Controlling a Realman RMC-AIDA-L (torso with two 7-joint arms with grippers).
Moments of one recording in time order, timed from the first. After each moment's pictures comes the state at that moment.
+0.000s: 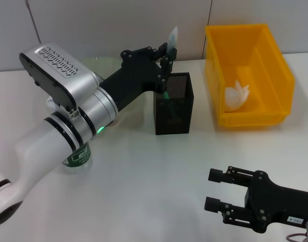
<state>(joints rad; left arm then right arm) -0.66 -2.08 2.14 0.54 -0.11 0.82 -0.38 0.36 2.08 2.71 0.36 1.08 -1.83 0.96</state>
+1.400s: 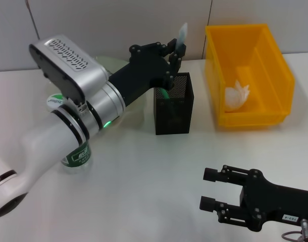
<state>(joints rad) -0.70 -2.08 2.14 0.54 -0.10 0.82 -0.38 0.38 2.08 2.71 0.34 1.07 -1.83 0.96</state>
